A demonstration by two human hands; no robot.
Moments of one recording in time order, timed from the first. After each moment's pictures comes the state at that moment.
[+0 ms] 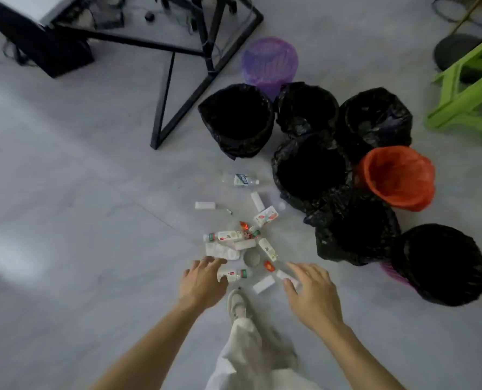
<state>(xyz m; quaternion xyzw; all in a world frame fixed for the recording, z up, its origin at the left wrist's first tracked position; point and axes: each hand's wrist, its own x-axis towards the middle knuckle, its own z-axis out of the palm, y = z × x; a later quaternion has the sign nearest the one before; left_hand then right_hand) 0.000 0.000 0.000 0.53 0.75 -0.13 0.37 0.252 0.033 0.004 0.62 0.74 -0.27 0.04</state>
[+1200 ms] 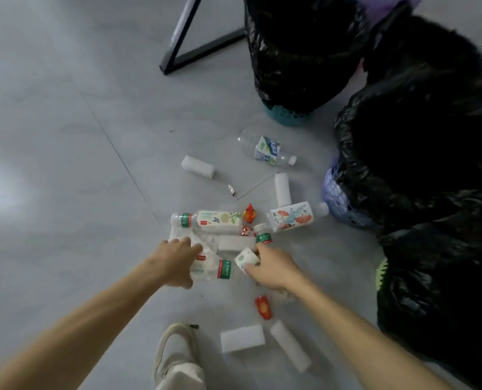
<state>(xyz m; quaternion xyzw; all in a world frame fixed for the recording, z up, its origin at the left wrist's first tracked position) -0.017 0.013 -0.461 0.56 0.72 -0.27 0.30 0.179 0.140 -0.468 0.38 0.80 -0.39 0.24</state>
